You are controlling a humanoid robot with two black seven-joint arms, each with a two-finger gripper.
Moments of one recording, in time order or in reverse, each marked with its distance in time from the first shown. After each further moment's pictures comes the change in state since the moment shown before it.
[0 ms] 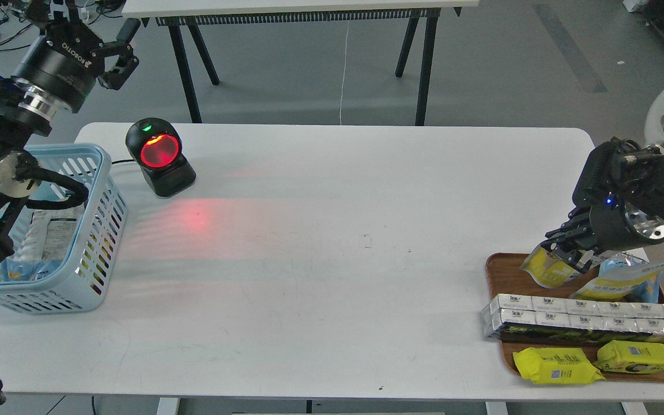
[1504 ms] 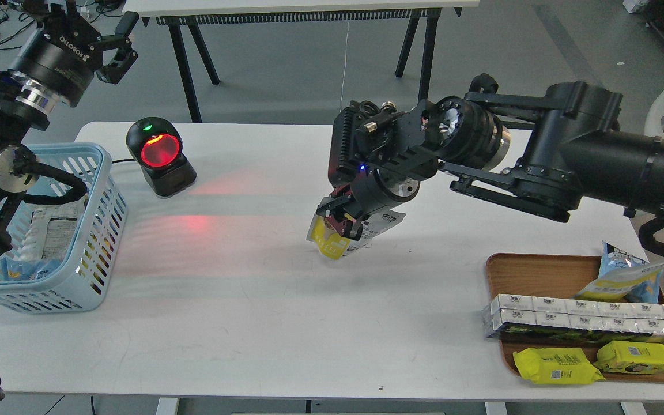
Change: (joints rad) left arm -0.018 0.005 0.006 0.000 -0.001 0.000 0.000; right arm 0.137 0.819 0.162 -0.283 0.000 0.000 0.000
